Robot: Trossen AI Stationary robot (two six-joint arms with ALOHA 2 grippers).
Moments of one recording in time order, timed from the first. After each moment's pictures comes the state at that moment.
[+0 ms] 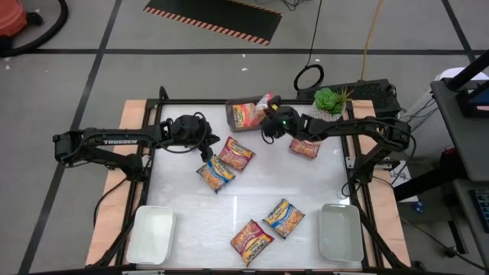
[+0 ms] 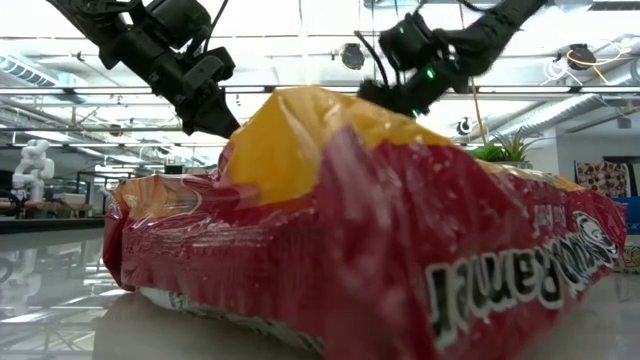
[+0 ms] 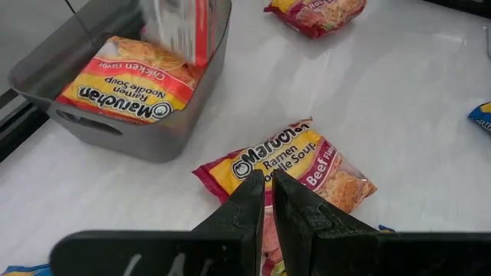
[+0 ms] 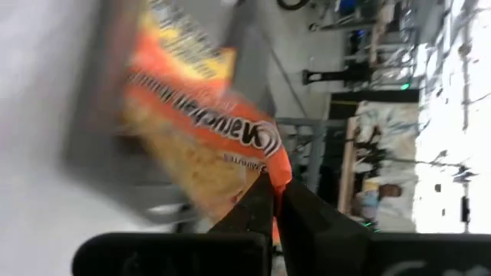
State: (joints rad) left arm 0.31 1.17 0.65 -0.10 0.02 -0.10; right arm -0.35 1.59 0.90 0.21 0.47 -1.23
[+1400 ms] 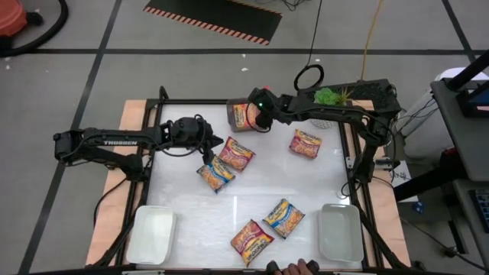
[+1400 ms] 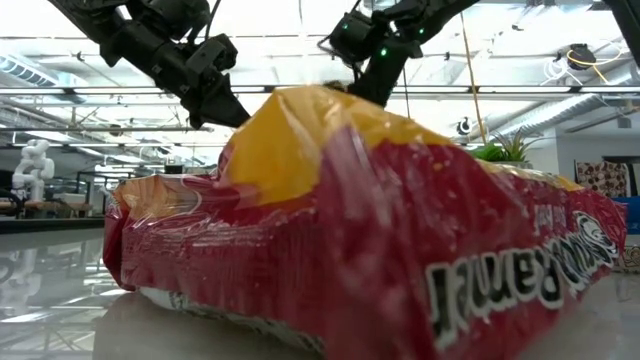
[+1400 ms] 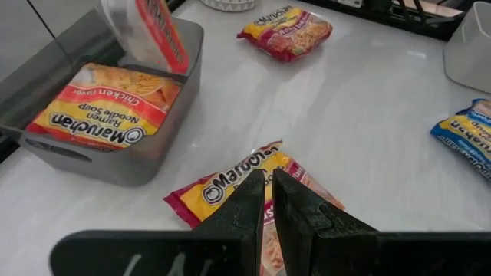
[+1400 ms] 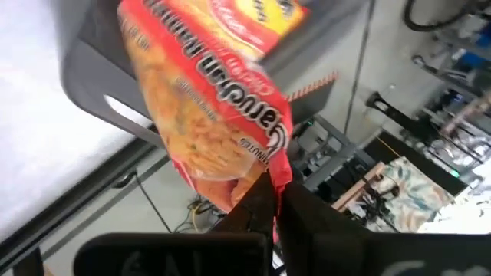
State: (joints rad) left arm 0.27 1.17 0.65 -0.03 0.03 -0.12; right arm -0.40 1.80 1.43 -0.49 0.53 -1.65
